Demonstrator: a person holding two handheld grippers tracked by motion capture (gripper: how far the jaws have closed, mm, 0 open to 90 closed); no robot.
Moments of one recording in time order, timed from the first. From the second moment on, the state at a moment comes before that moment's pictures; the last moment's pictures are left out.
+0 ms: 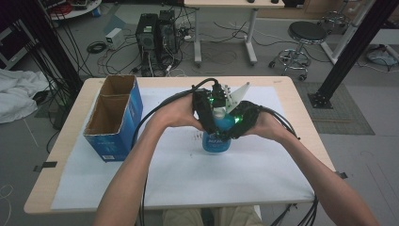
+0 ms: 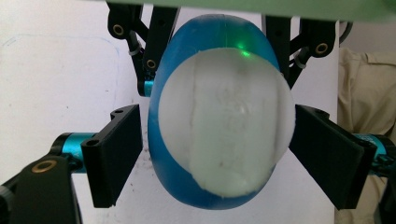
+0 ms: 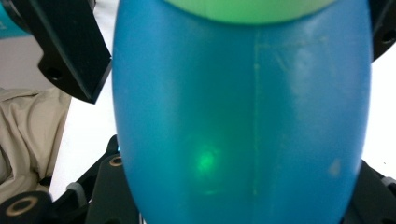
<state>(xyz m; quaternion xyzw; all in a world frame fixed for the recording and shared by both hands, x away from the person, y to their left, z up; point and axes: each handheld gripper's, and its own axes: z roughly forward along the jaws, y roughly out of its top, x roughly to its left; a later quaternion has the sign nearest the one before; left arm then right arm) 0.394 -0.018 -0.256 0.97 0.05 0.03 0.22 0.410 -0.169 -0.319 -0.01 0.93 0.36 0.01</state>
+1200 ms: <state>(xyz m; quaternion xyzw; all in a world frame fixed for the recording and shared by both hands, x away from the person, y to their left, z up) 0.393 -0.019 -0.256 0.97 0.05 0.03 0.23 0.407 -0.166 -0.321 -0.01 0.93 0.35 0.00</state>
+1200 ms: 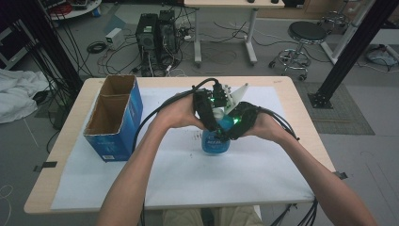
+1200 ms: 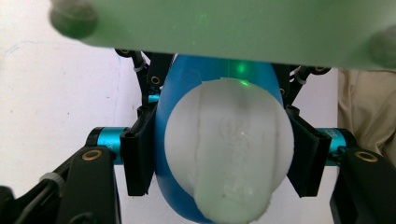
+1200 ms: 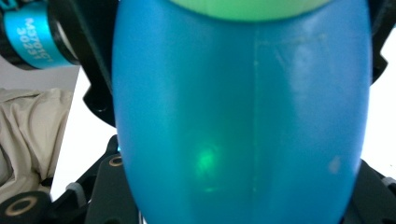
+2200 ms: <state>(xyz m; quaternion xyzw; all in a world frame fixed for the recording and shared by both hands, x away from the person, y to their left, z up) 0.391 -0.014 -0.255 0.97 0.06 0.03 0.23 0.406 -0.162 -0.324 -0.01 0.93 0.37 -0.01</state>
